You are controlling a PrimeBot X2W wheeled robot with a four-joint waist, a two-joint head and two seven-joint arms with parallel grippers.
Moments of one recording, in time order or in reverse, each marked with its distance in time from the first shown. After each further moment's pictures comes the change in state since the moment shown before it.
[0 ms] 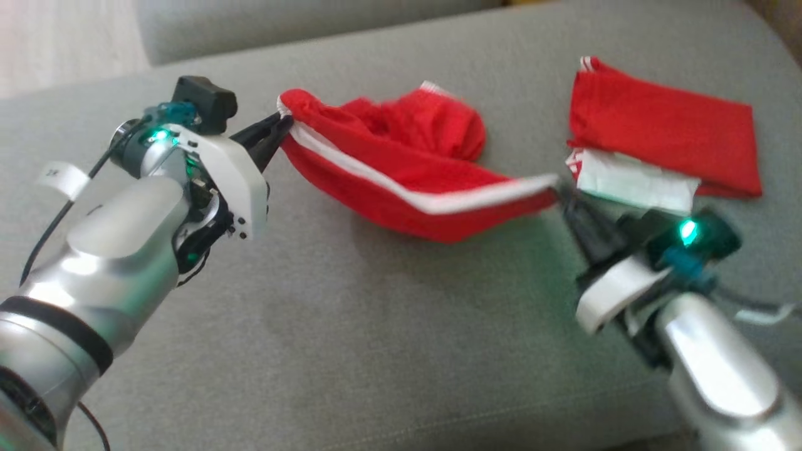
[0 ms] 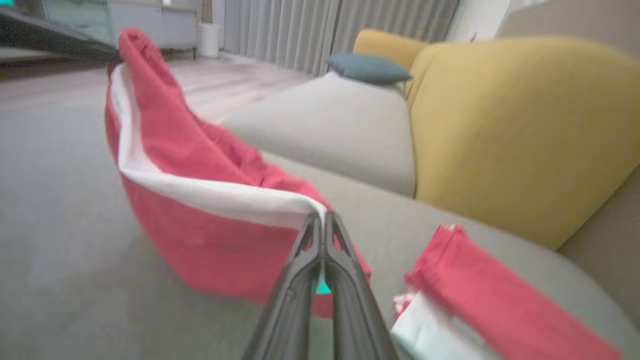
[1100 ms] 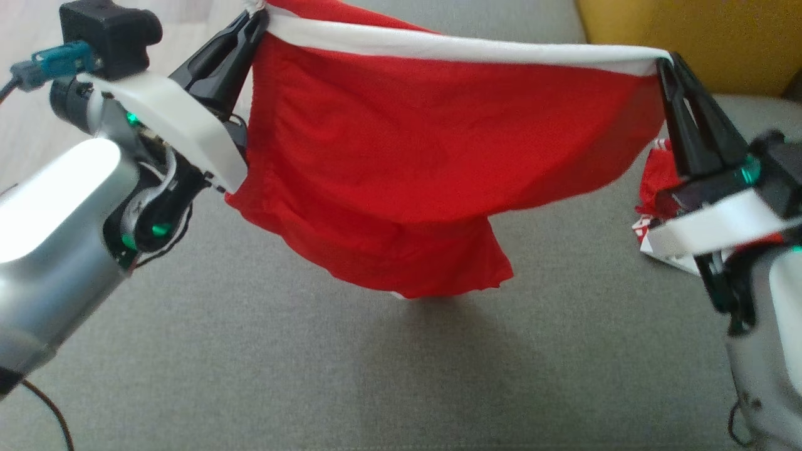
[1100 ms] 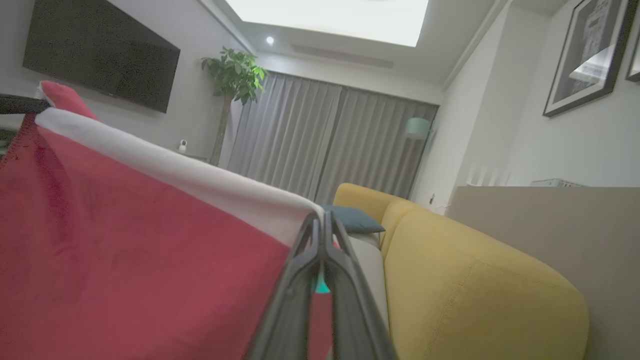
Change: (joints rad) left arm 0.012 0.265 0.188 -0.641 -0.131 0.283 -0.004; right arm -0.026 0.001 -0.274 -0.427 0.003 0.000 0.134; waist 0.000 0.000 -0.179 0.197
